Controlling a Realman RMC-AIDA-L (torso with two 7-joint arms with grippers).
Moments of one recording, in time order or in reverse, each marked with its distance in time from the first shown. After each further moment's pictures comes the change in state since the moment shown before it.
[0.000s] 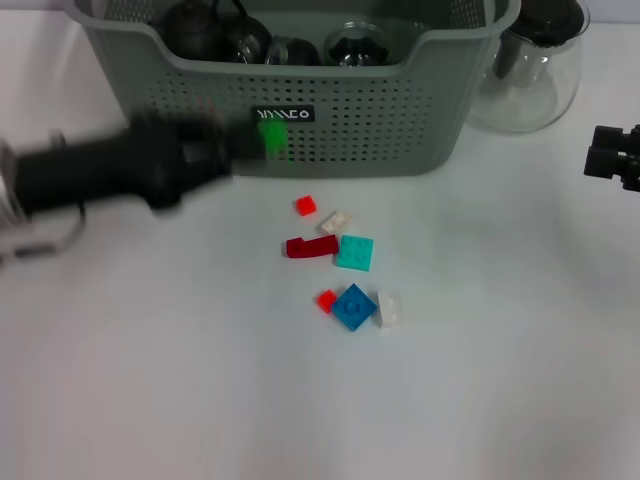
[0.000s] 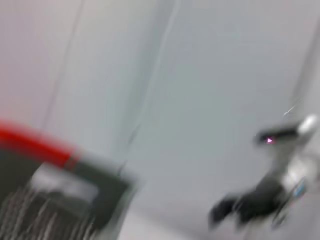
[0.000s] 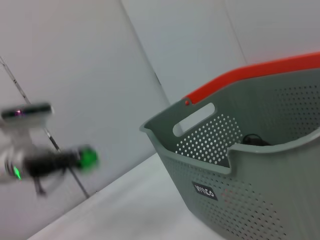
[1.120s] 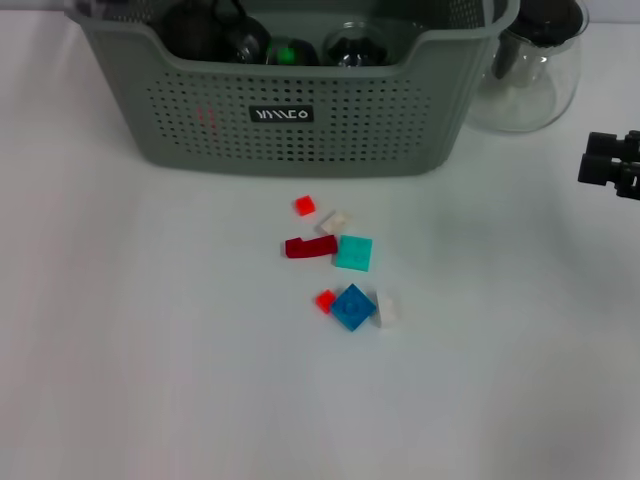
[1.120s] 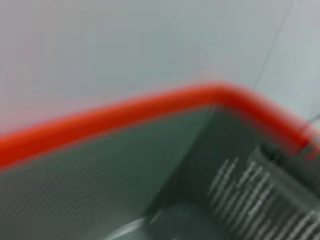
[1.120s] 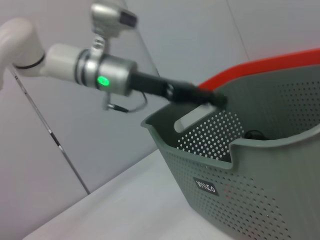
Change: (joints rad) left arm -0.325 0.046 0.380 0.329 0.295 -0.659 -0.849; right arm 0.000 0.007 0.000 0.001 -0.012 0.002 -0.013
